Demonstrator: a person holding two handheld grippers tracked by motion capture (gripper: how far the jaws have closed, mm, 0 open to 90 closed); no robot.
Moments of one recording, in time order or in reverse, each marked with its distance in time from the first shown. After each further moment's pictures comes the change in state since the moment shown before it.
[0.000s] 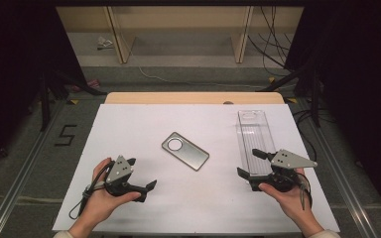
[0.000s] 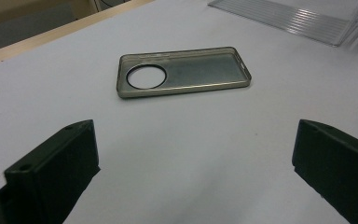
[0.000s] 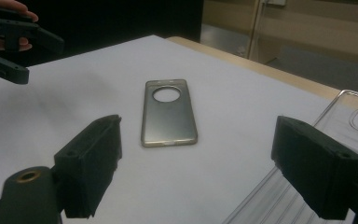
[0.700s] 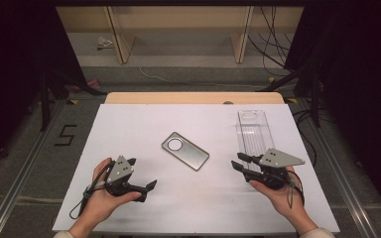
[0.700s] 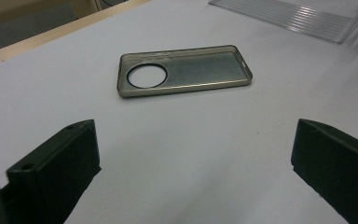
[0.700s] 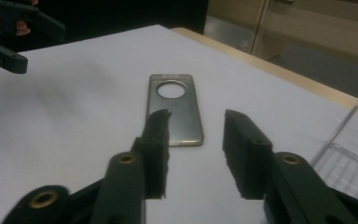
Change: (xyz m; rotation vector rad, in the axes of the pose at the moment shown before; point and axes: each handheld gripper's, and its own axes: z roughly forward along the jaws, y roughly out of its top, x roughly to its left) left arm 0.000 0.000 0.001 0.005 0.004 0.006; right arm 0.012 0.008 0.019 0.051 0.011 -0.067
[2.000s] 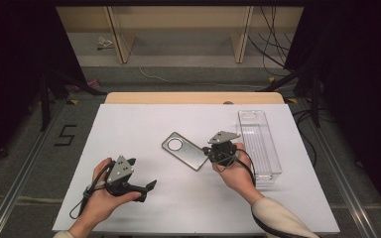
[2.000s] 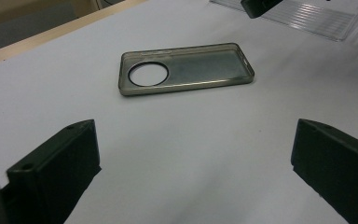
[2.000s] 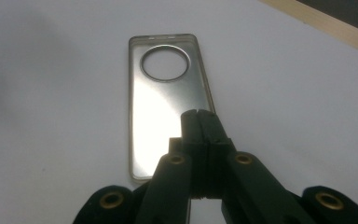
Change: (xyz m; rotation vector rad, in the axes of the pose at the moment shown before) left arm 0.001 -0.001 0.000 0.005 0.002 0.005; right arm 0.014 0.031 0.124 0.299 -0.080 0.045
